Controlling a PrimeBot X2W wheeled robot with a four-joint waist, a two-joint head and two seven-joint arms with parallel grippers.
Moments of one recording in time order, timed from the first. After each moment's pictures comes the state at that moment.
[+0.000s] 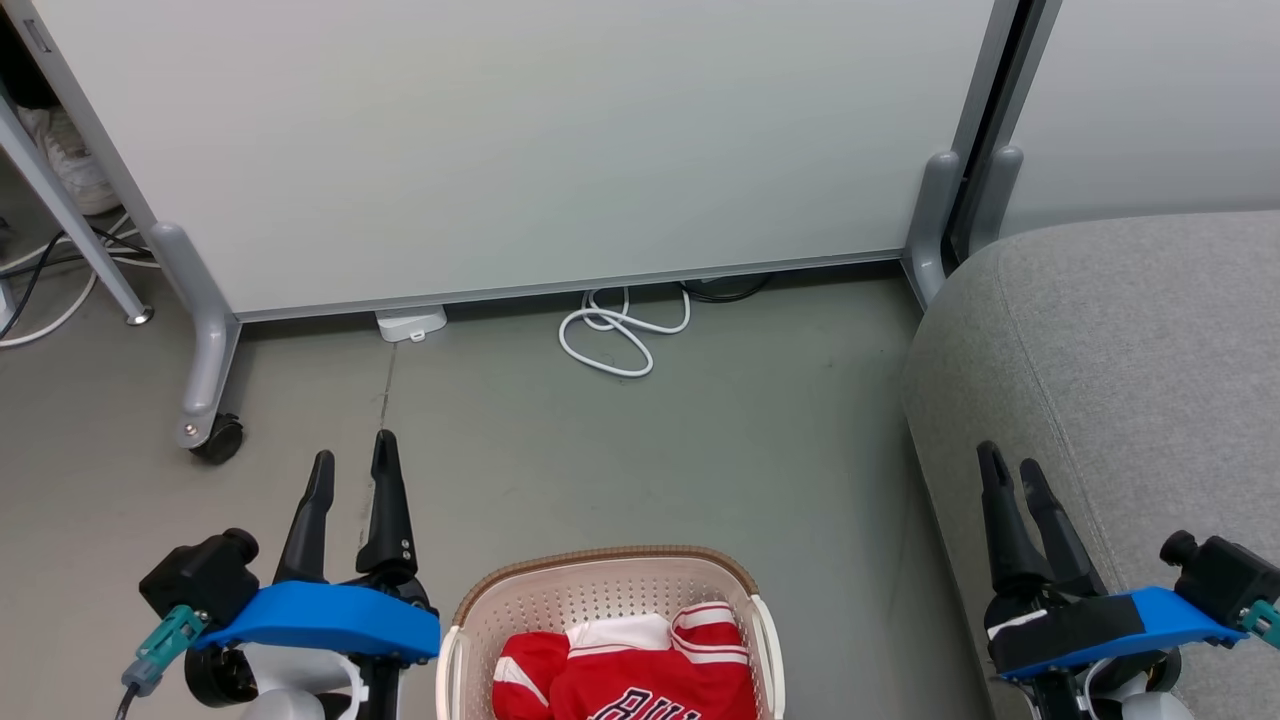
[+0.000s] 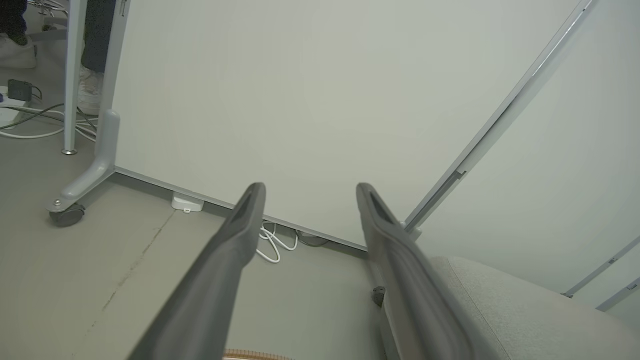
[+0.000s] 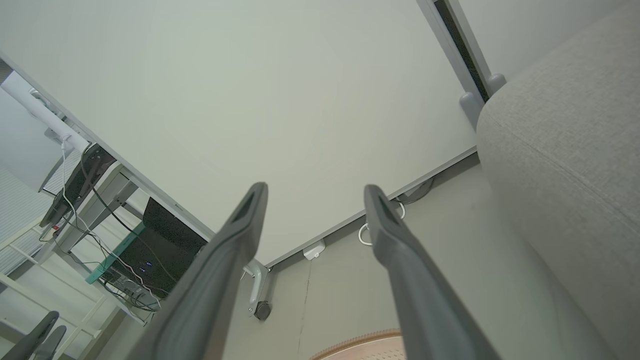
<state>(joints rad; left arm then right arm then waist) -0.08 0.06 -0.10 0.18 -0.61 -0.03 -0.12 -0.07 -0.04 0.01 0.19 0.74 0.13 -0.12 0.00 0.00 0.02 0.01</state>
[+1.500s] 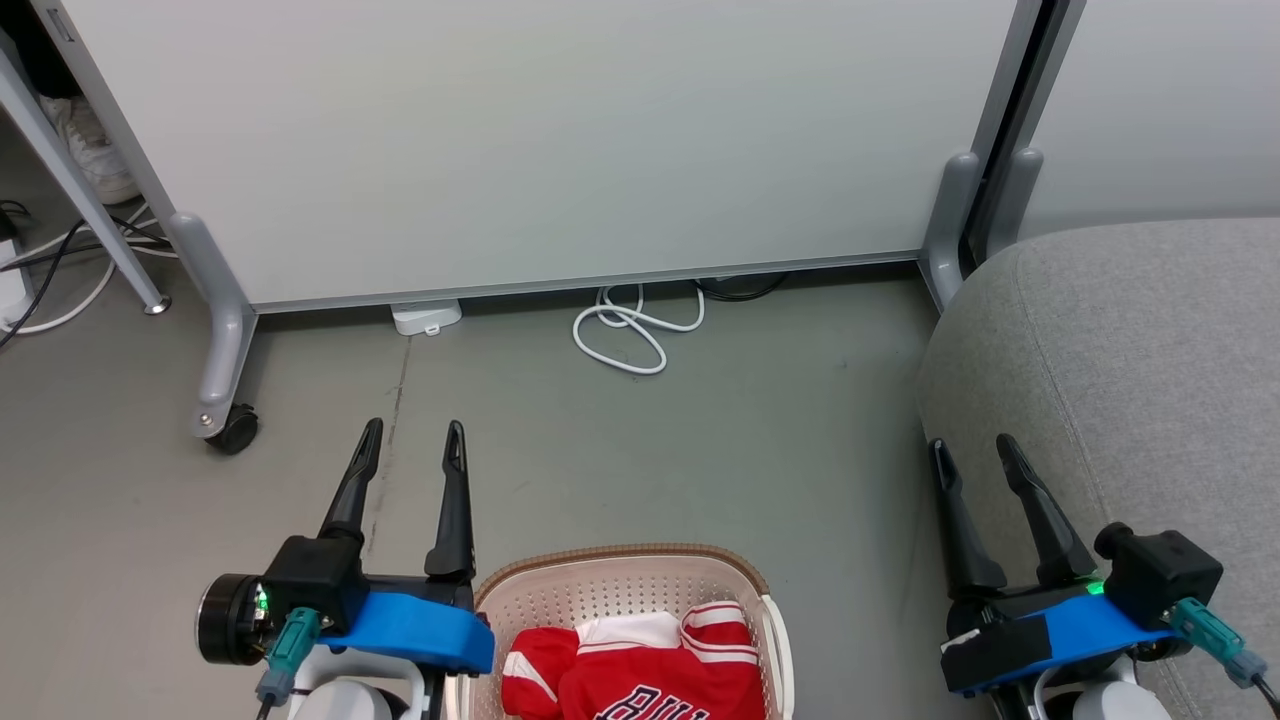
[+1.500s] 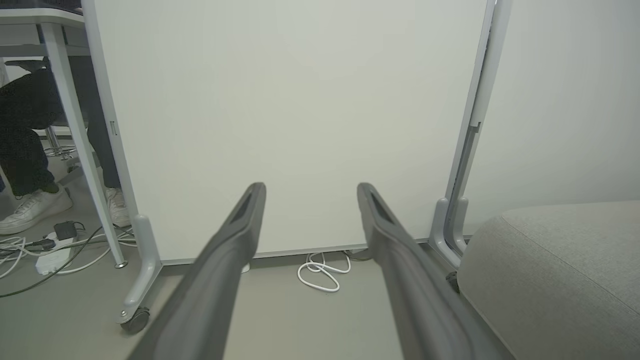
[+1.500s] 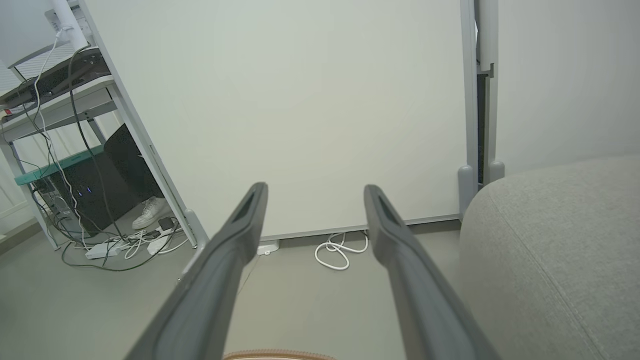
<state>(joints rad) -0.11 0.09 -0.21 0.19 -0.20 0.01 -0.22 -0.09 -0.05 0.06 0.19 0.31 0.13 -0.22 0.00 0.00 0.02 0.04</state>
